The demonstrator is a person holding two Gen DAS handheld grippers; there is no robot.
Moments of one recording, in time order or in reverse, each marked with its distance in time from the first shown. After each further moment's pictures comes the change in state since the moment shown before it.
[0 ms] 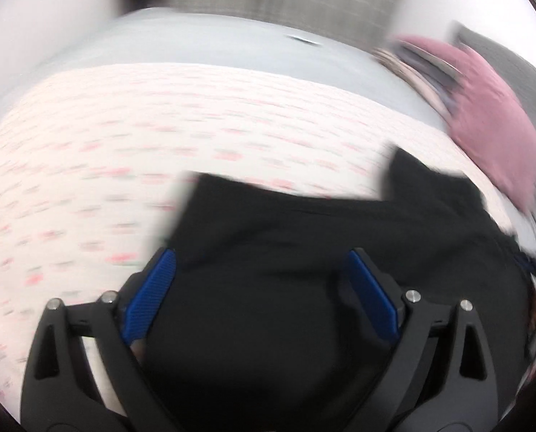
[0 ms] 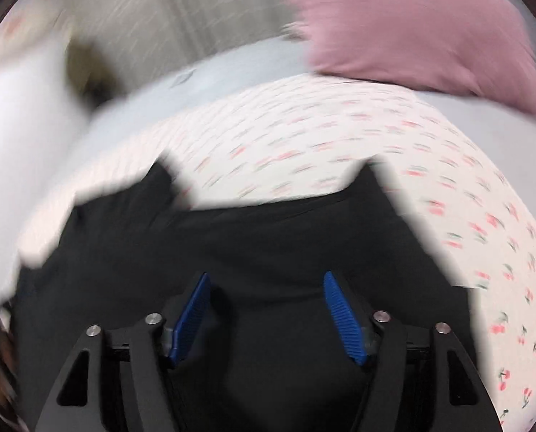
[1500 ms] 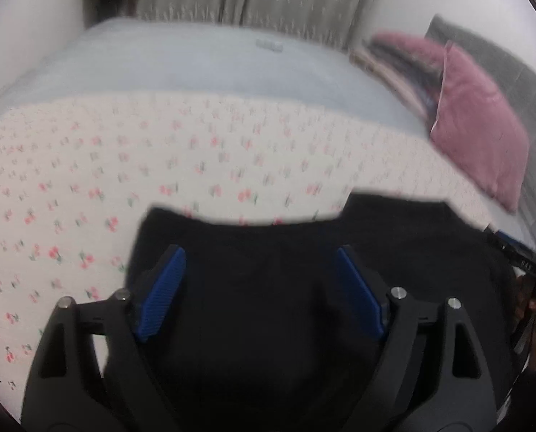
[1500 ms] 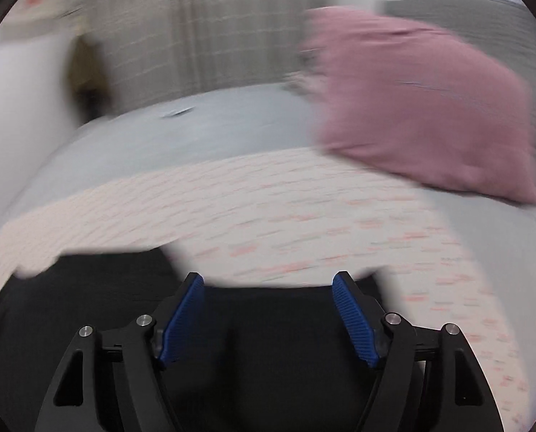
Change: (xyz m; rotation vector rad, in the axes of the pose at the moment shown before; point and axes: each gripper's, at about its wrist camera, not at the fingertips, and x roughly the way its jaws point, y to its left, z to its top) left arm 0.047 -0.069 0.041 0.134 0.072 -0.065; right arm 0.024 0.120 0.041 -0.286 -0.064 0.085
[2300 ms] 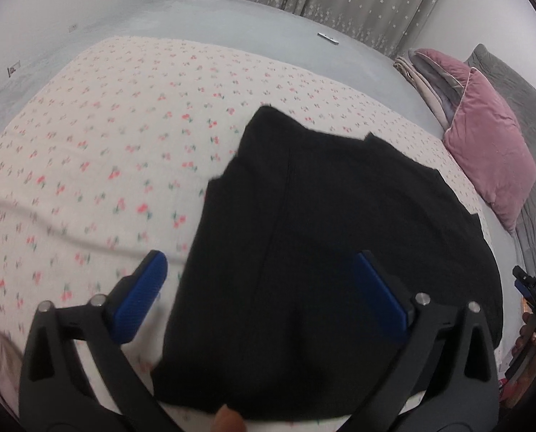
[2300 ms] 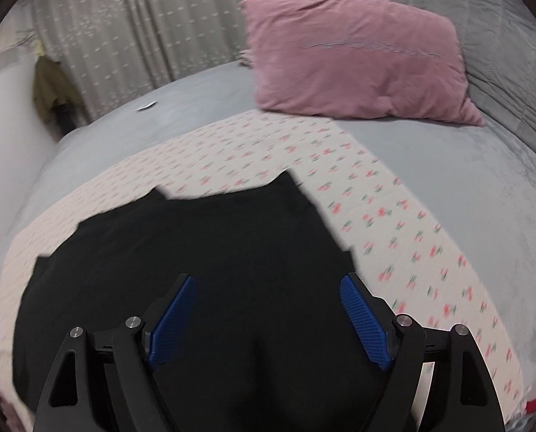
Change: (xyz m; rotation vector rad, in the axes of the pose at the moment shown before) left arm -0.153 0.001 -0.106 -0.230 0.024 0.077; right arm -0.147 -0.045 -0.078 0.229 0.063 -0.103
